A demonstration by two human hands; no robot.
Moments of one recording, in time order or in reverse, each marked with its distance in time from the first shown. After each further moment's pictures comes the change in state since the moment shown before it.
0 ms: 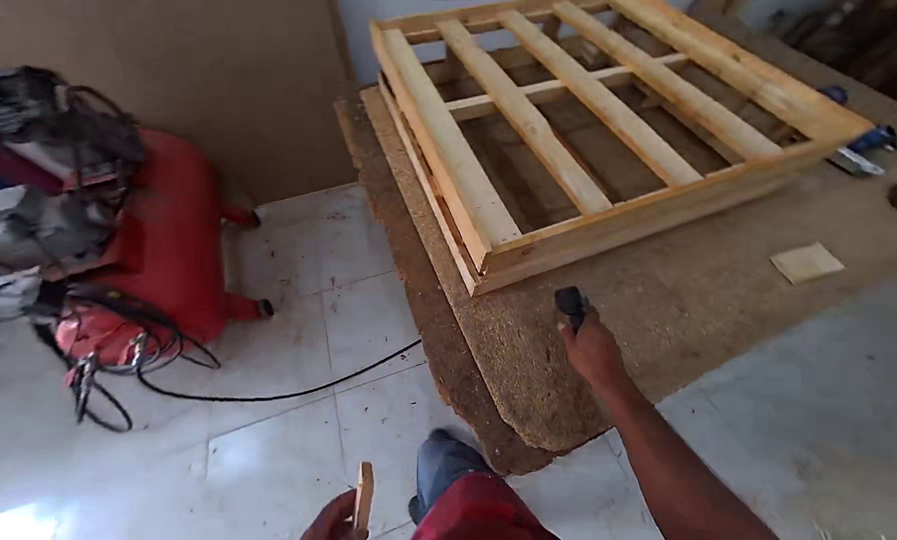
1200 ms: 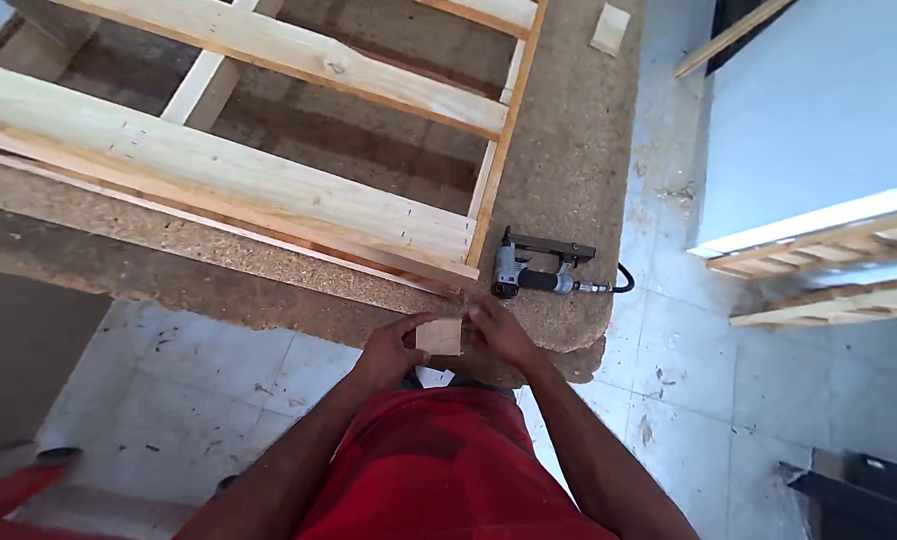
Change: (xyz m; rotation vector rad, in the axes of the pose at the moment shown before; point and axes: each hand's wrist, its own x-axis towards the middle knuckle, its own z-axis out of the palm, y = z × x) left_hand 0.441 0.291 0.039 0.810 -1.080 0.163; right_hand -0.012 -0.194 0.117 0.997 -0.107 0.458
